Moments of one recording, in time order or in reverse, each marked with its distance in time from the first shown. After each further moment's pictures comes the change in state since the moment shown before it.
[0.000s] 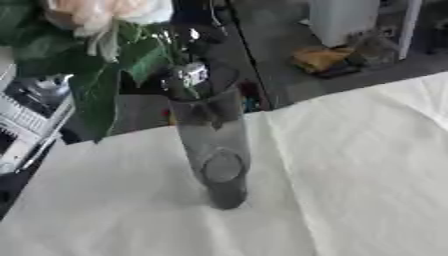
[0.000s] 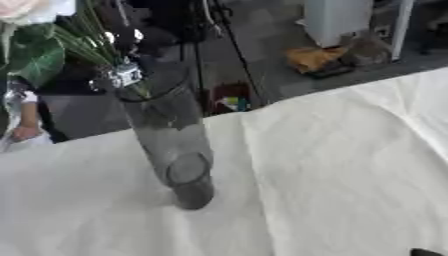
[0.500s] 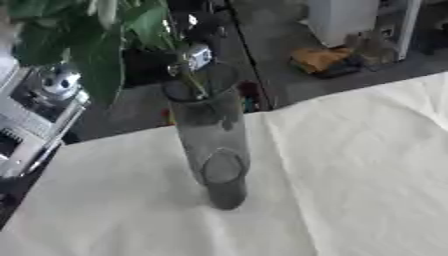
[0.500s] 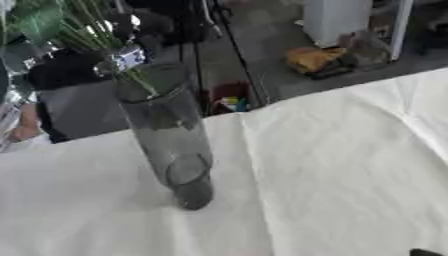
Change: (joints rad) left arm 0.000 -0.009 -0.019 -0.006 -0.002 0.032 0.141; right arm -0.001 0.001 0.002 0.003 -0.009 -0.002 -0.001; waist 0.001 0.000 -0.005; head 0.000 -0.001
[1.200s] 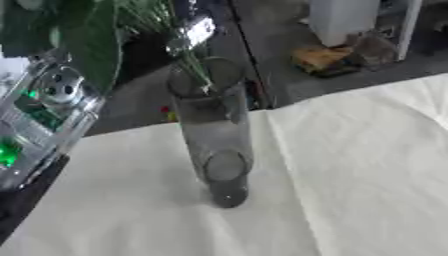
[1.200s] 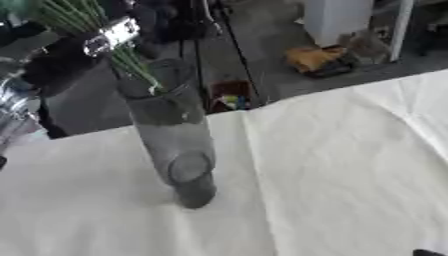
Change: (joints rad) left arm 0.008 -0.009 -0.026 -0.035 0.157 0.050 0.205; right arm 0.001 0.001 0.000 0.008 -0.015 -0.016 0.001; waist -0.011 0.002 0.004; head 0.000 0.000
